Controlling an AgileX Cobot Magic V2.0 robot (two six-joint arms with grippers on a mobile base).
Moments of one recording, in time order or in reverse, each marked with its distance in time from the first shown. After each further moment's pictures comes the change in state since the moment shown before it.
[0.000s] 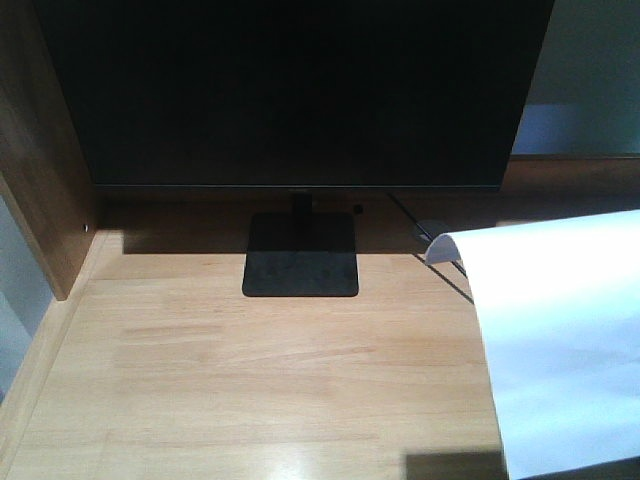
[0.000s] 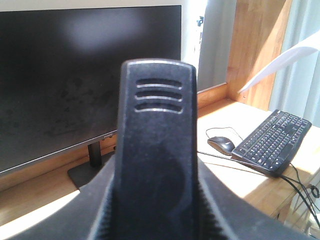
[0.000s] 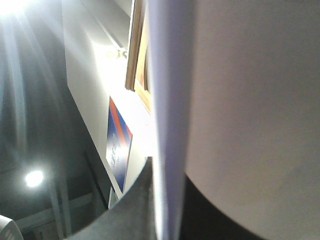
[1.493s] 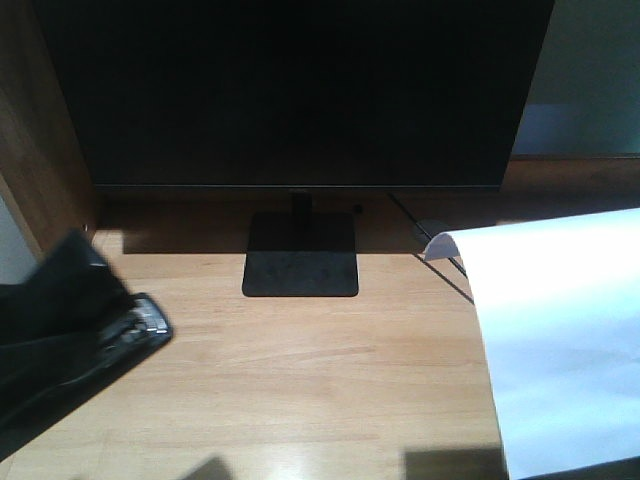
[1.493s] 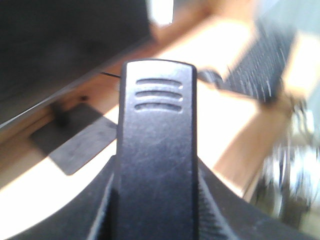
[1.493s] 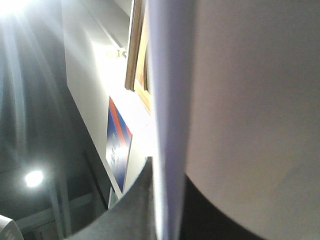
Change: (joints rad) left arm 0.000 0.468 0.078 -0.303 -0.168 0.499; right arm 0.000 0.000 0.000 0.000 0.000 0.000
